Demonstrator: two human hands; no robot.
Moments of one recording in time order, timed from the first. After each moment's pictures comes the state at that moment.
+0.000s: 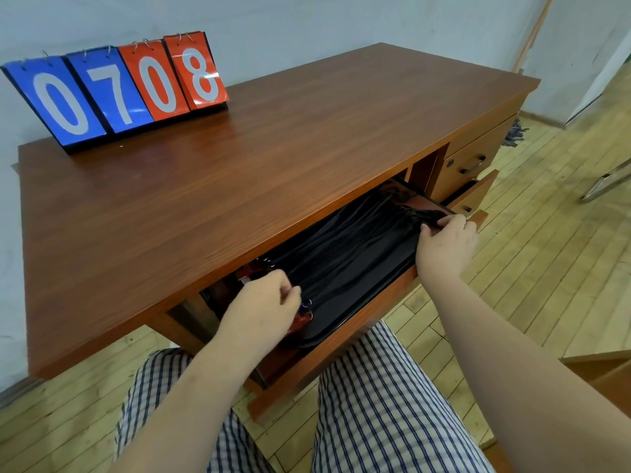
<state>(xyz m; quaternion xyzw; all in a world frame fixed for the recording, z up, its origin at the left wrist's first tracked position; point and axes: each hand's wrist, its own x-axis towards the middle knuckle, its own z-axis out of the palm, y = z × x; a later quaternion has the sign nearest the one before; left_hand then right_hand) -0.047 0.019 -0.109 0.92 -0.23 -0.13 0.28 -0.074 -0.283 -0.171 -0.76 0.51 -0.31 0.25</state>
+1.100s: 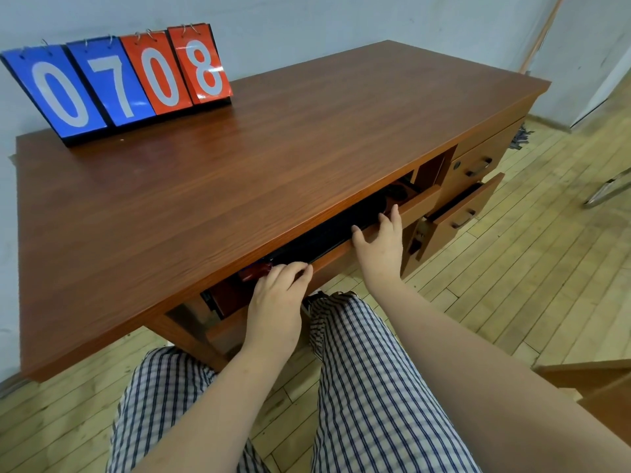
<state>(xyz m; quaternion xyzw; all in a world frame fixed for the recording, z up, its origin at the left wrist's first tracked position) -0.032 -0.003 -0.178 0.91 -0.35 0.11 0.18 -0.024 -0.202 -0.178 -0.80 0.35 -0.26 0.40</state>
